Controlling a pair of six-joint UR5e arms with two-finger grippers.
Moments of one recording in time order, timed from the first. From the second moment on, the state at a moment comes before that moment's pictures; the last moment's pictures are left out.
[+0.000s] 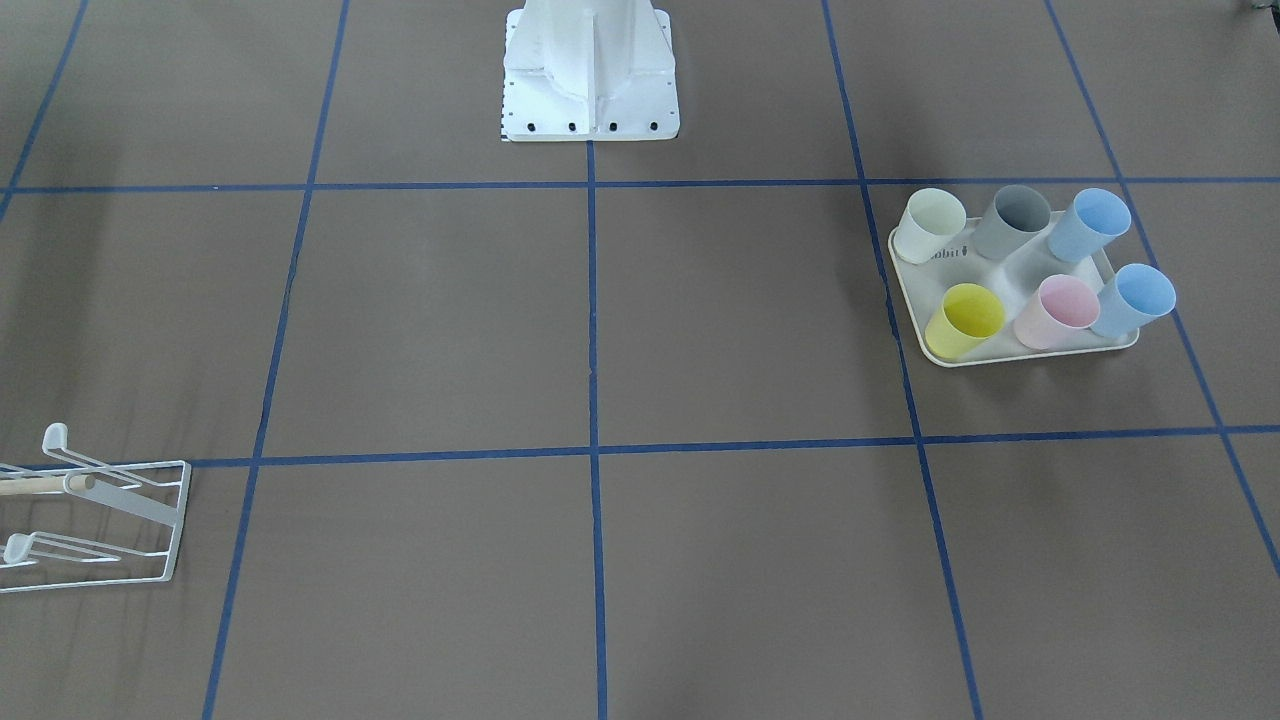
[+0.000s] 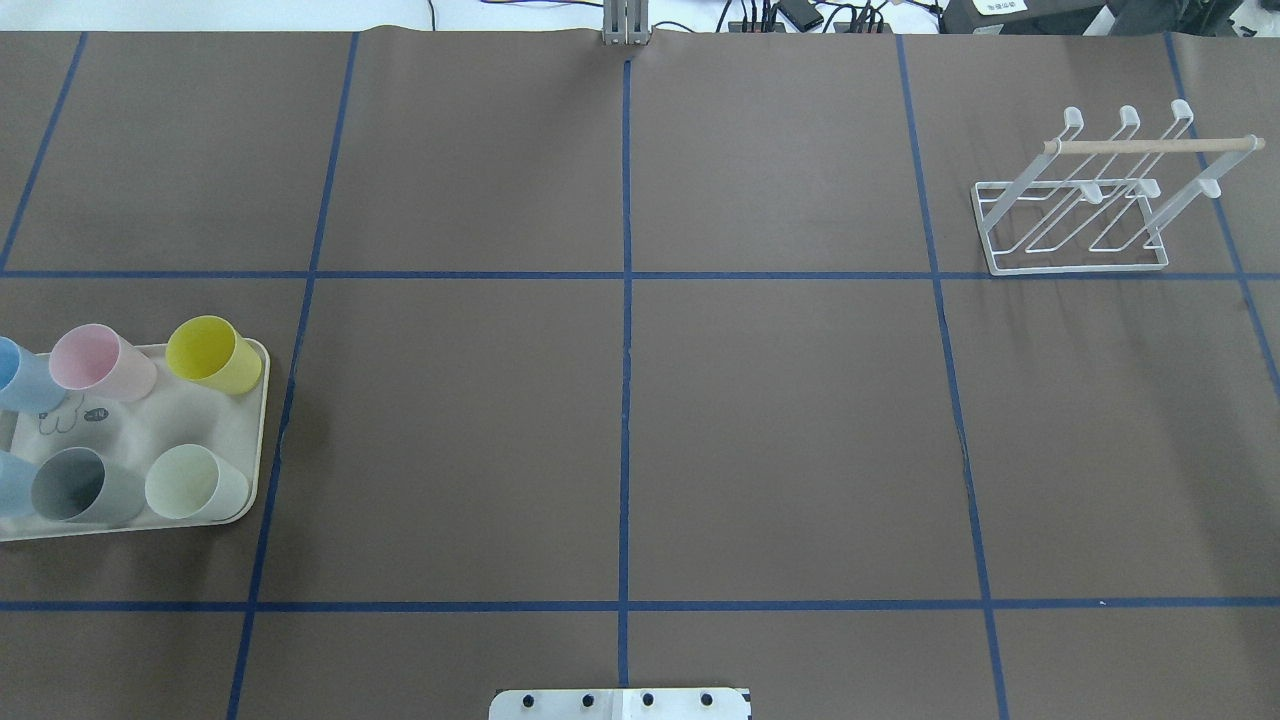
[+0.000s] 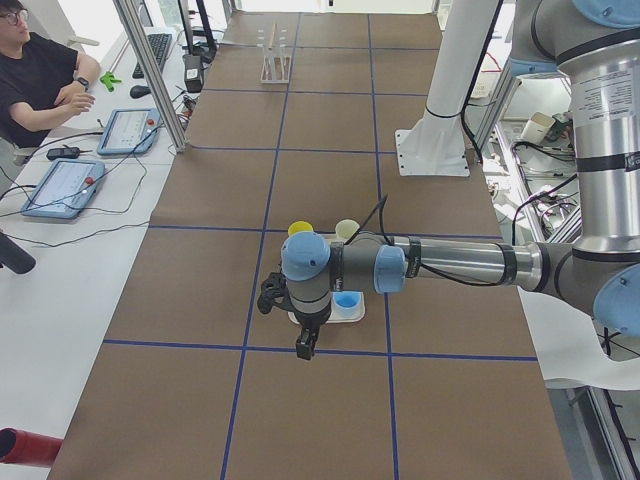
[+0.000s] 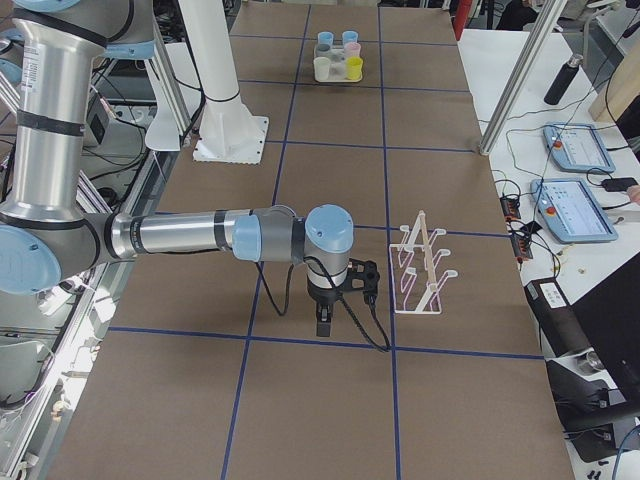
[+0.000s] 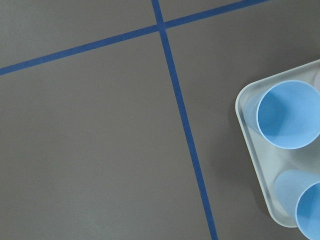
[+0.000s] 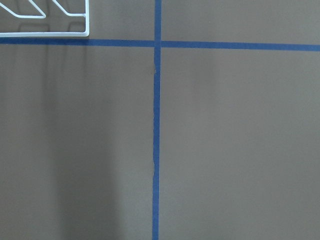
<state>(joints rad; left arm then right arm) -1.55 -1.38 -1.81 -1.51 -2.32 0.25 1.55 -1.77 1.88 -1.68 2.28 0.02</state>
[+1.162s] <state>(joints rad) -1.55 -1.44 -1.84 -1.51 -2.28 0.24 1.49 -1.68 2.03 -1.68 2.35 0.09</state>
